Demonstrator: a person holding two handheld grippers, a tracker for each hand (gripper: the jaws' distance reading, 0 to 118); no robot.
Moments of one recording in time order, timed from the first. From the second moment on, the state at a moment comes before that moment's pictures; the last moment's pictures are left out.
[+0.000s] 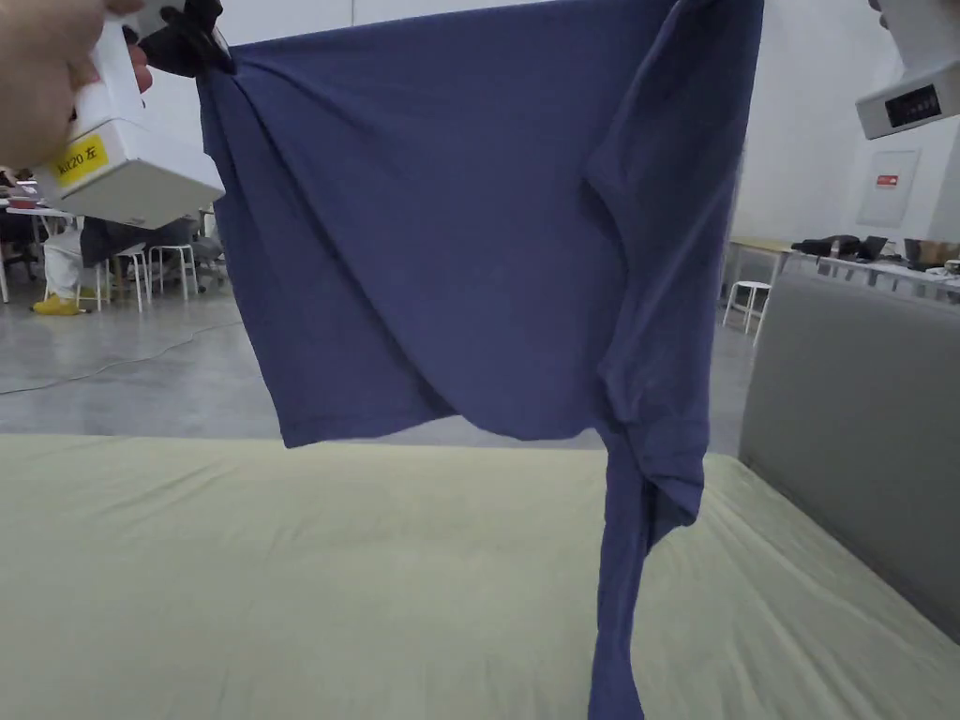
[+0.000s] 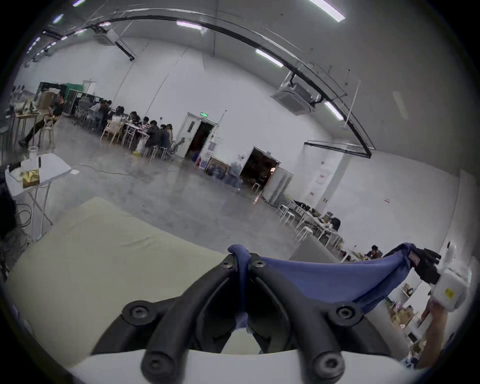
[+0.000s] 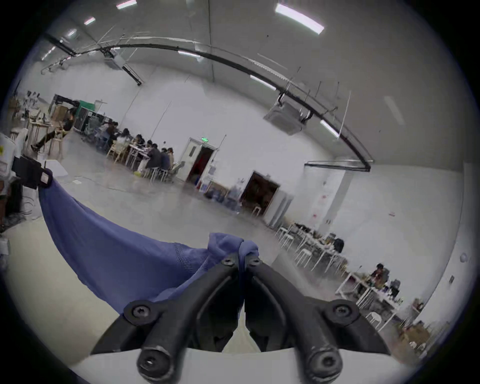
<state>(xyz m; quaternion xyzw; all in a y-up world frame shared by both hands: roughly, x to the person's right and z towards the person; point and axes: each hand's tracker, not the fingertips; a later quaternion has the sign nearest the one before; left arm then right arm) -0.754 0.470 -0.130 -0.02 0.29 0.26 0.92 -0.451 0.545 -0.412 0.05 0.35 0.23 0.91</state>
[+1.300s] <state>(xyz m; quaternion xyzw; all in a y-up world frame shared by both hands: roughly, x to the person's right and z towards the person) -0.526 -0.077 0.145 -0.44 0.17 0.40 0.78 -0.162 -0.082 -0.221 -0.46 0.49 0.30 0.68</state>
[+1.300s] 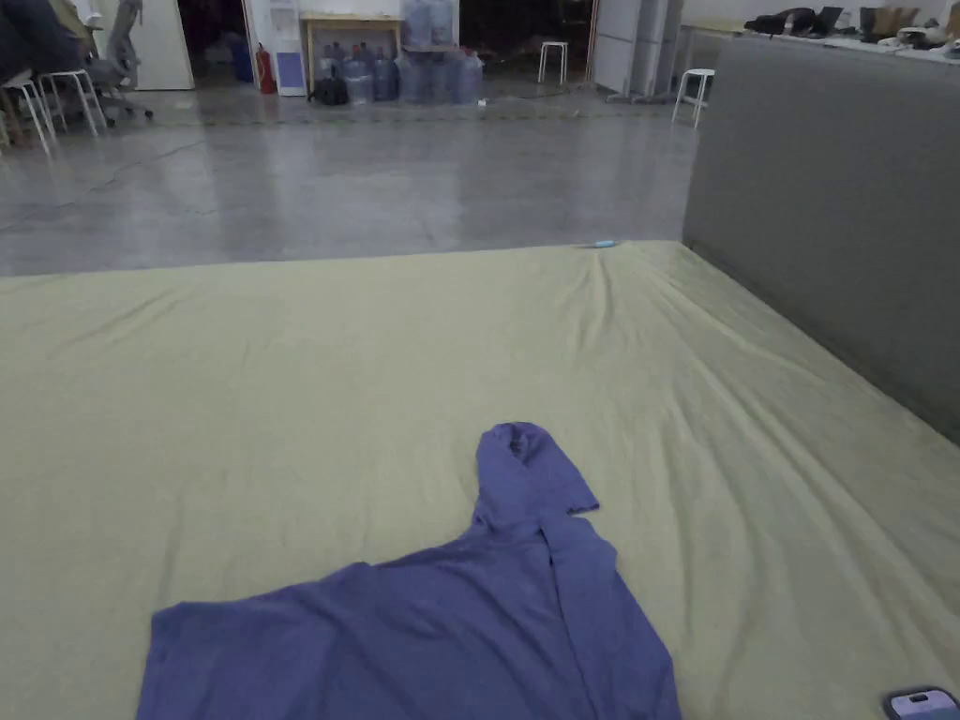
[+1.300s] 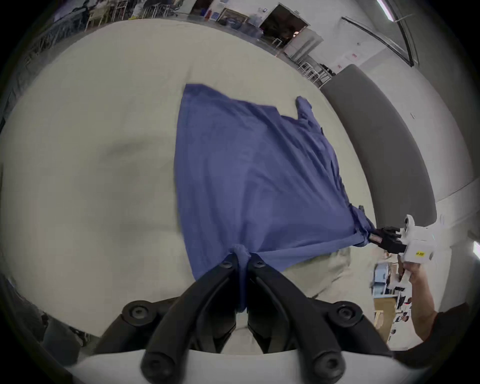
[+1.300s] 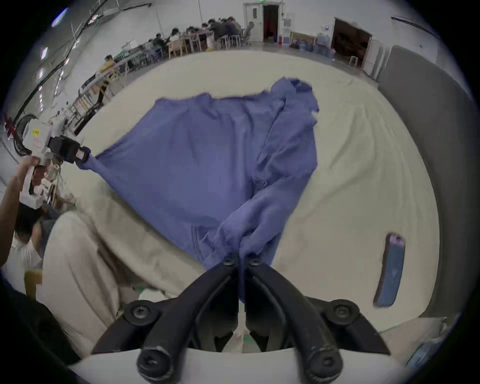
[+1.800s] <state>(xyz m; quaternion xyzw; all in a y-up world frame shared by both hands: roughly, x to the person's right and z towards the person) -0.524 -0.141 0.164 -0.45 0.21 0.43 0.75 -0.171 -0.136 -0.218 -0.55 0.44 0.26 0.66</state>
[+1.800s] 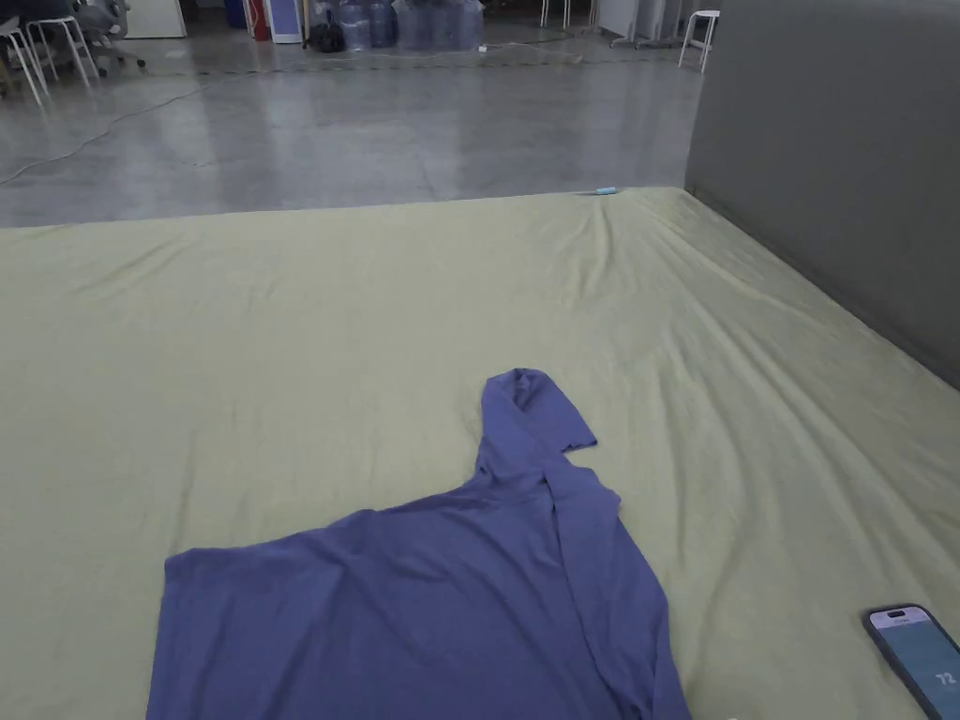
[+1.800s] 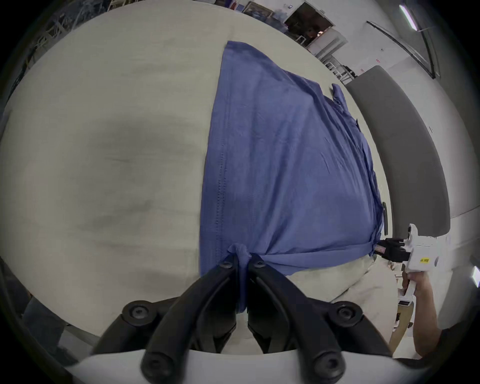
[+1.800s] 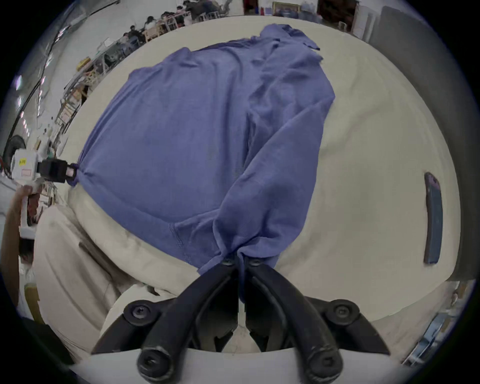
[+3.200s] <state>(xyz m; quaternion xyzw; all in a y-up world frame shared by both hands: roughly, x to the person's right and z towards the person) -0.510 -0.043 0.073 -0.38 0.28 0.28 0.84 -0.585 -0.116 -0.577 -0.56 0.30 0.06 0.77</state>
